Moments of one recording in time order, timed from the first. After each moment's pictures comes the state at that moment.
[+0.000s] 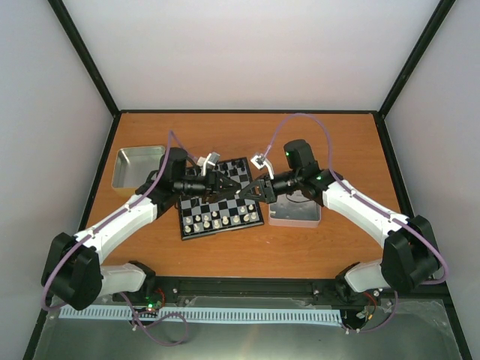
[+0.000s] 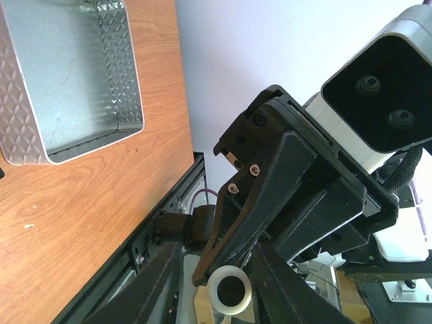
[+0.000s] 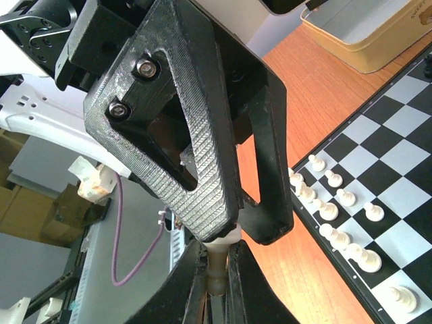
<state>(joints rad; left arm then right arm) -0.47 1.23 0.79 0.01 0.97 -1.09 0.57 1.39 0.99 -0.24 -1.05 0.21</state>
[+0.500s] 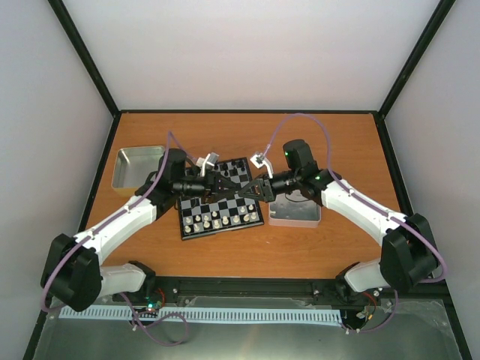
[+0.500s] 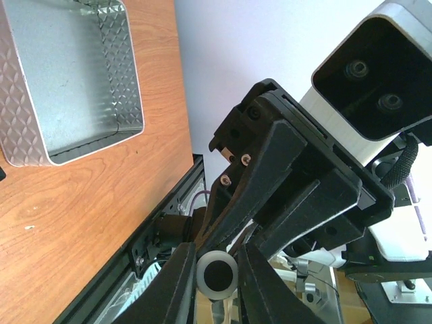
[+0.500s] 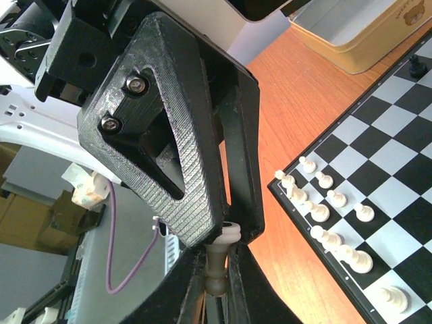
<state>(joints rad) -0.48 1.23 0.77 0.03 0.97 -1.09 0.57 1.40 0.99 -0.22 -1.02 0.24</state>
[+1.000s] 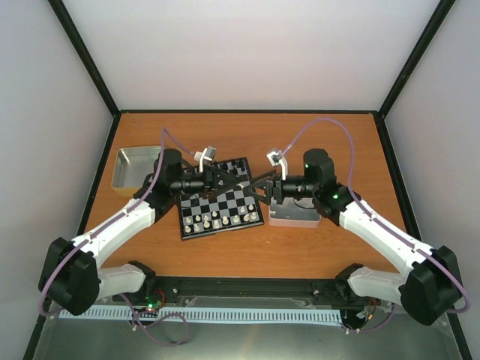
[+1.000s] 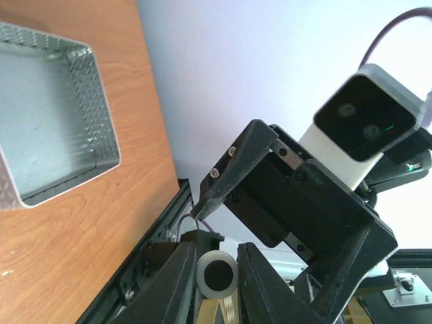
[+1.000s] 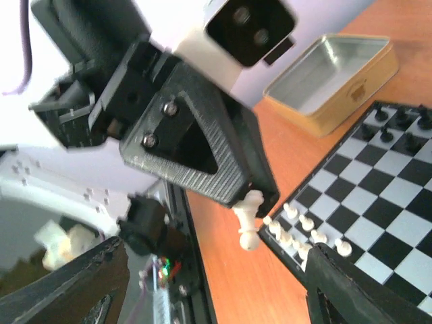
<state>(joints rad) -0.48 1.20 0.75 0.17 0.93 -1.13 0.58 1.18 0.85 -0.06 -0.88 0.40</state>
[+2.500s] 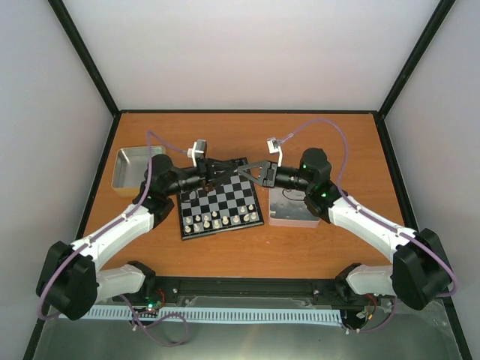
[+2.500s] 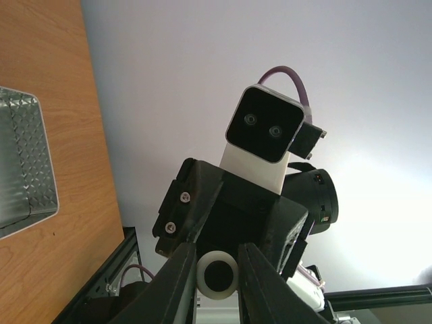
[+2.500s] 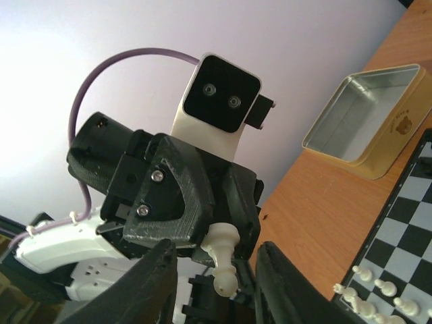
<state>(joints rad) -0.48 1.16 0.68 0.53 0.80 -1.45 0.60 1.27 0.80 0.46 -0.78 0.95</state>
